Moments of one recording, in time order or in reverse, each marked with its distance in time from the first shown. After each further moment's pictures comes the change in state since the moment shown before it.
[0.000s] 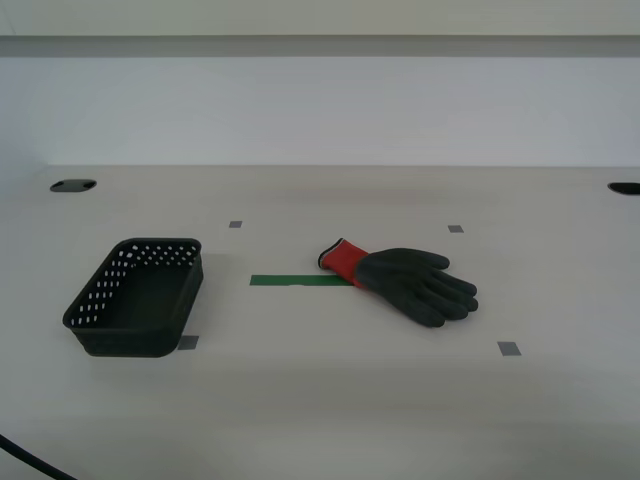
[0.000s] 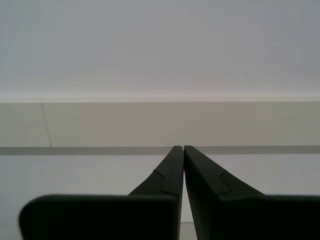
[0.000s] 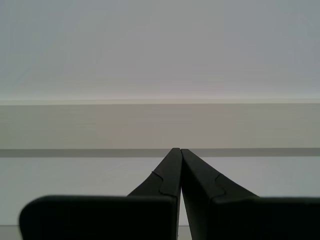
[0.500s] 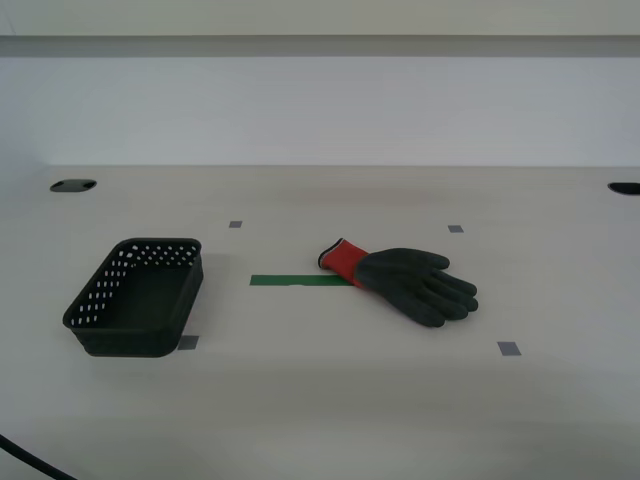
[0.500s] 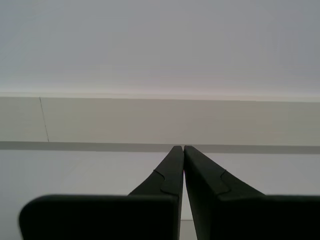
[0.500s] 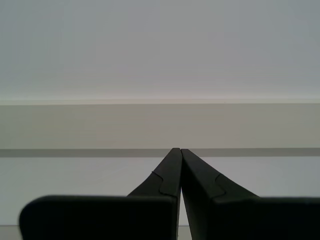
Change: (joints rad) arm 0 0.001 0.000 0.000 0.000 0.000 0.000; arm 1 -0.001 0.000 0.000 -0.011 0.001 -0.027
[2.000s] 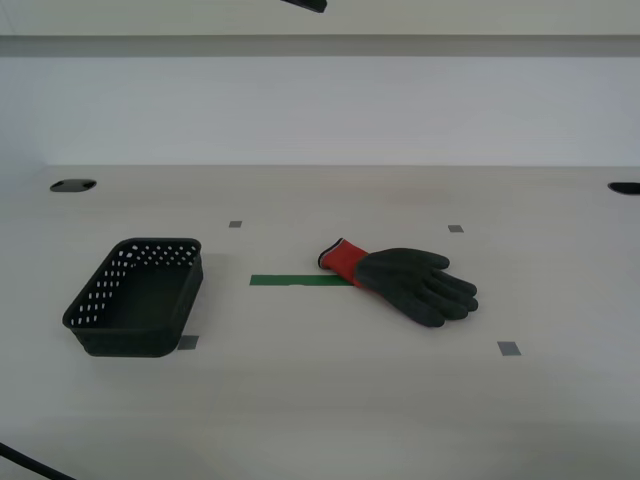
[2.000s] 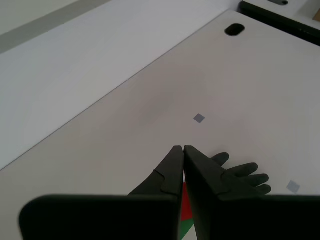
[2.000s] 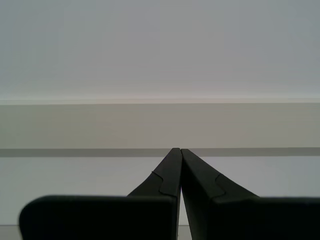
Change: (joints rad) arm 0 -0.001 0.000 0.000 -0.001 0.000 0.000; arm 1 -0.618 0.589 0.739 -0.814 0.135 0.161
